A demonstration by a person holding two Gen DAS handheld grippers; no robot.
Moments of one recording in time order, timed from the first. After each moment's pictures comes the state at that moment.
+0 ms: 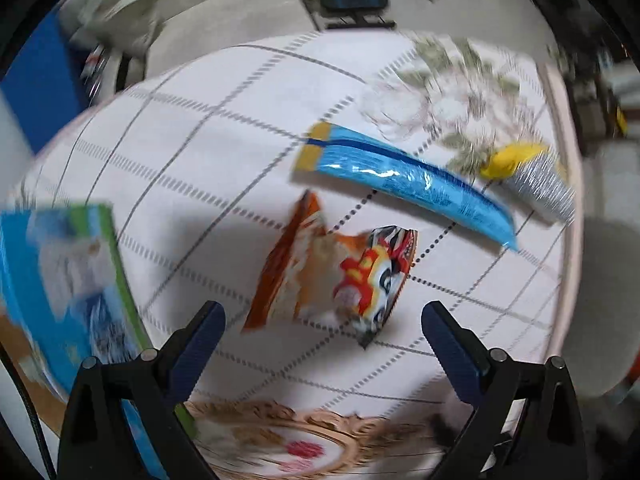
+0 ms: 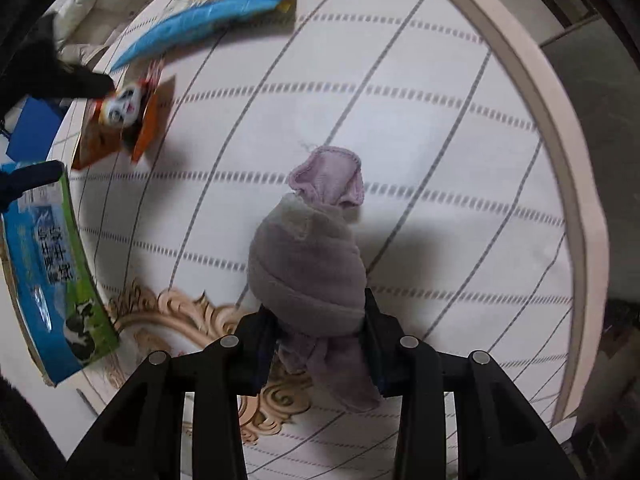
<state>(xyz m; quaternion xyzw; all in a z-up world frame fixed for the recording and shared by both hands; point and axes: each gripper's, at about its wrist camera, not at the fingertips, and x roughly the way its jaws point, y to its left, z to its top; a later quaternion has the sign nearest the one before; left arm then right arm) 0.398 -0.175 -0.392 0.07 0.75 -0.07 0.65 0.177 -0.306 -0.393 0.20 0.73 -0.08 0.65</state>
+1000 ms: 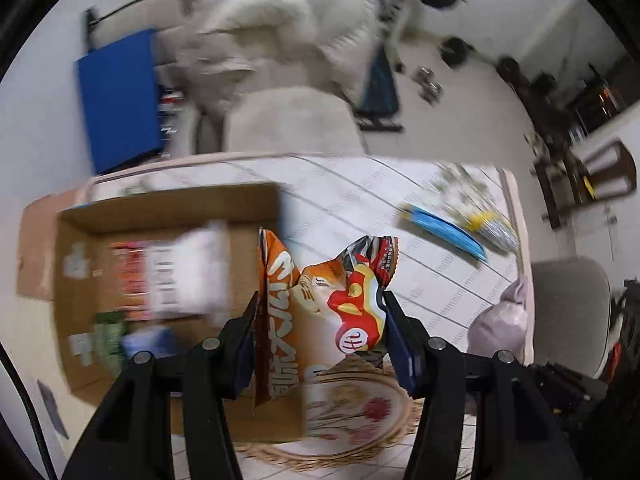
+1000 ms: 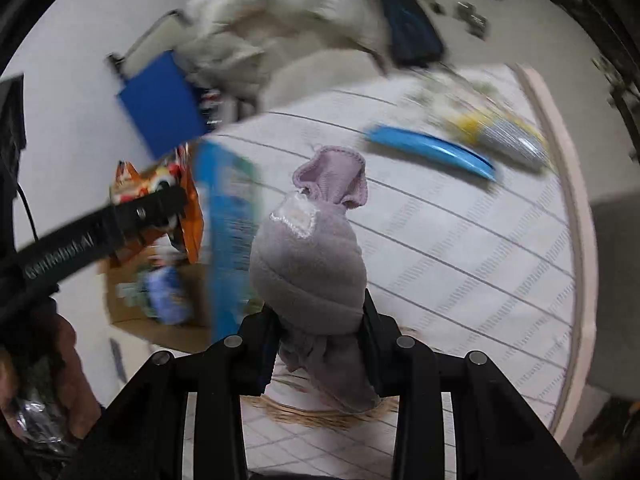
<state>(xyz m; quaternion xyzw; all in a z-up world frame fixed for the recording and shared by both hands) 0.333 0.024 -0.203 -0.04 0.62 -0.05 0.78 0.261 -0.198 -0.228 0.15 0.65 0.10 0.74</state>
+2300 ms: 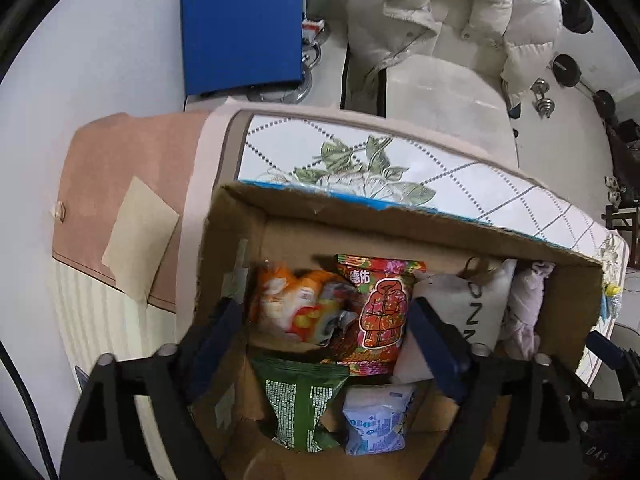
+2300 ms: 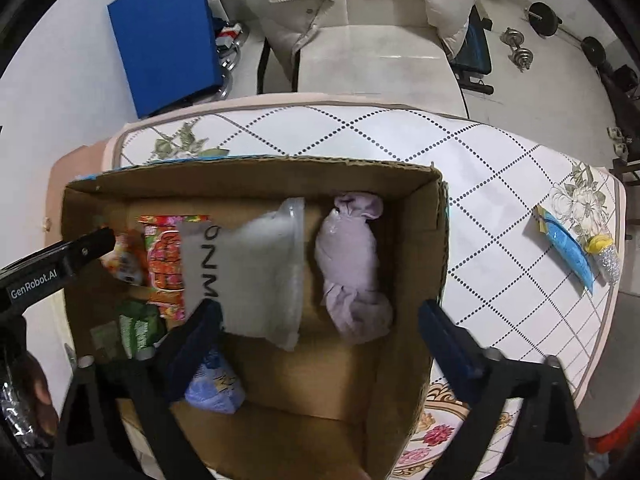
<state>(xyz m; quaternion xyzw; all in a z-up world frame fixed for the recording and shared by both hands) 0.394 0.267 -0.302 -0.07 0.70 0.07 0.71 0.384 0.044 -0.303 0.00 0.71 0.07 0.70</state>
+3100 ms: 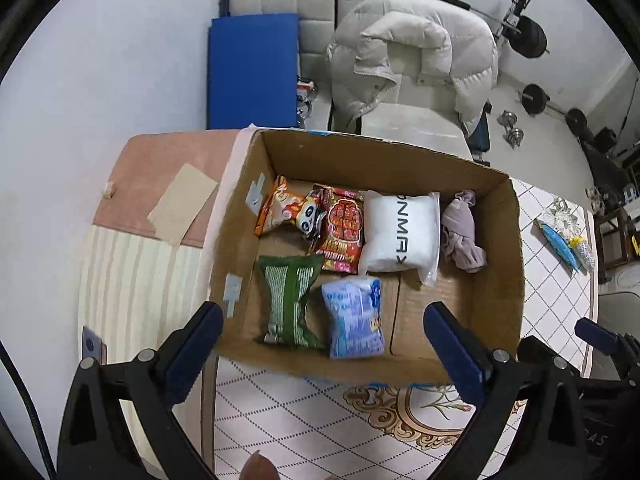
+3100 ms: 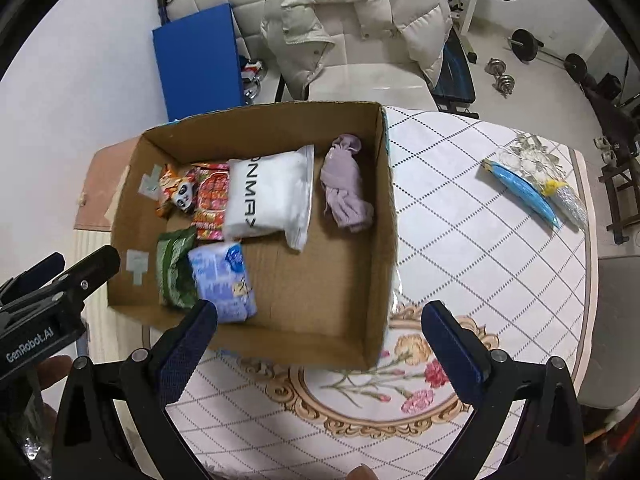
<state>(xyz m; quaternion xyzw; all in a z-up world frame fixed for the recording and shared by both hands) 0.229 0.215 -0.201 -0.06 0.59 0.07 0.80 0.232 0.017 -0.212 0.01 0.64 0.08 0.77</state>
